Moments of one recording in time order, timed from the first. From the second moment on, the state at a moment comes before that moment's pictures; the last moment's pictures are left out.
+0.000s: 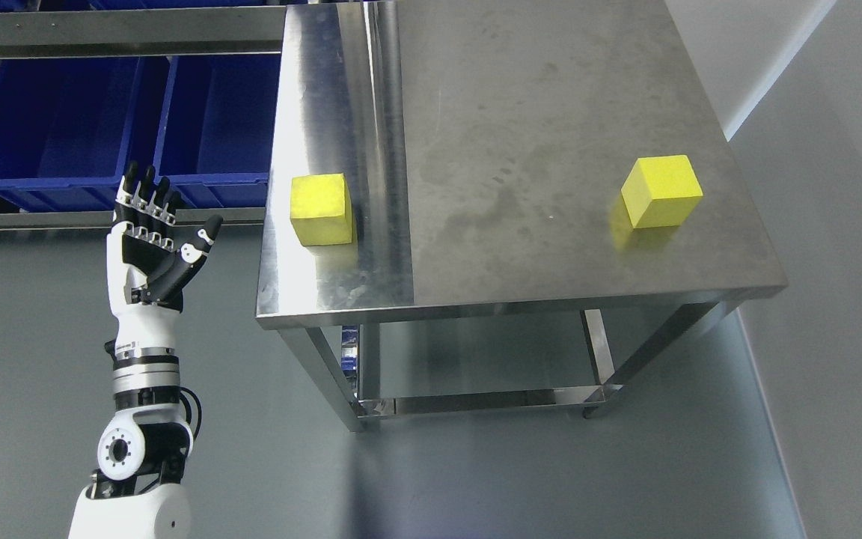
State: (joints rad) left arm 0.00 0.06 0.05 -1.65 0.43 -0.28 0.03; right arm 0.00 0.00 -0.09 0.00 0.00 -0.10 -0.03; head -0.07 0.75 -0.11
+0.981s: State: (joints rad) left arm -0.11 0.06 0.03 -1.67 0.43 -0.09 0.03; right arm 0.00 0.00 -0.09 0.00 0.00 -0.10 -0.03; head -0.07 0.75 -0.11
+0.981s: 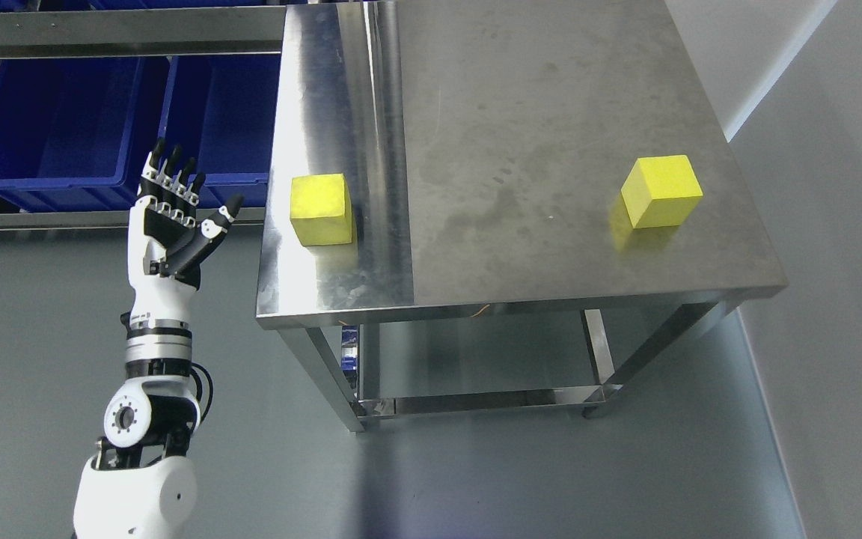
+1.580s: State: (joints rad) left arm -0.24 0.10 -0.07 -1.68 0.42 0.09 -0.03; right arm 0.00 0.00 -0.09 0.00 0.00 -0.10 -0.03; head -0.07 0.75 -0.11
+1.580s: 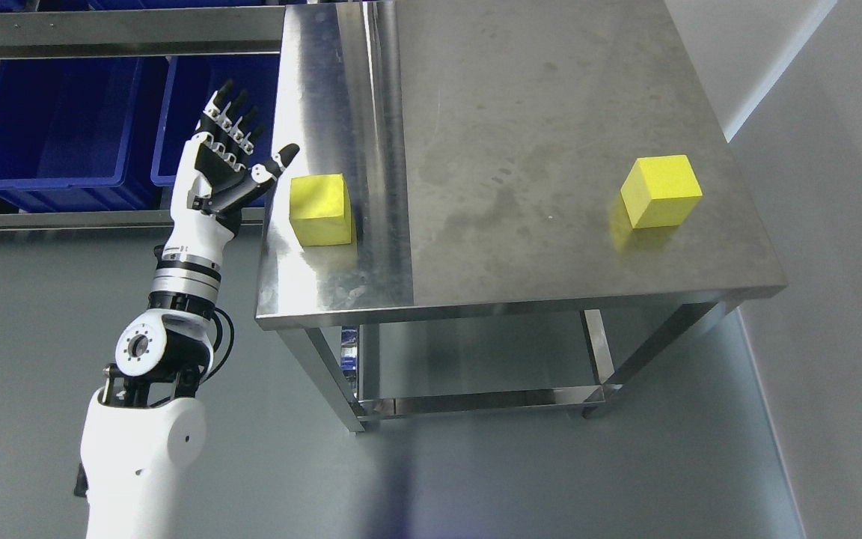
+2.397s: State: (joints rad) left arm -0.26 0.29 -0.17 -1.71 0.41 0.10 -0.22; right arm 0.00 0.00 -0.09 0.00 0.00 -0.10 -0.03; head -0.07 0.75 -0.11
